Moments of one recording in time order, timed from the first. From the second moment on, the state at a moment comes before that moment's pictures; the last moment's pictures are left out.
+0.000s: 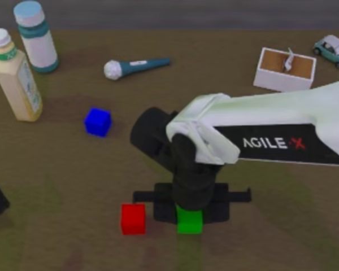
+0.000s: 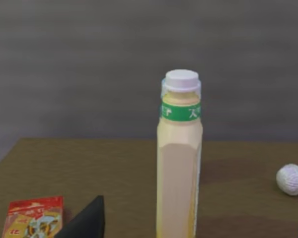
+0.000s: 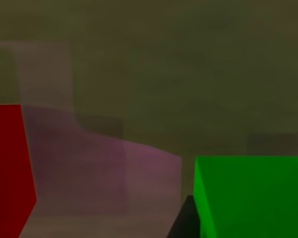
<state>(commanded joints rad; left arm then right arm) 0.02 0.00 0.00 0.00 0.00 0.00 0.87 2.14 1.43 -0.85 0.01 0.89</state>
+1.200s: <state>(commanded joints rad) 0.02 0.00 0.00 0.00 0.00 0.00 0.87 2.14 1.43 -0.85 0.01 0.89</state>
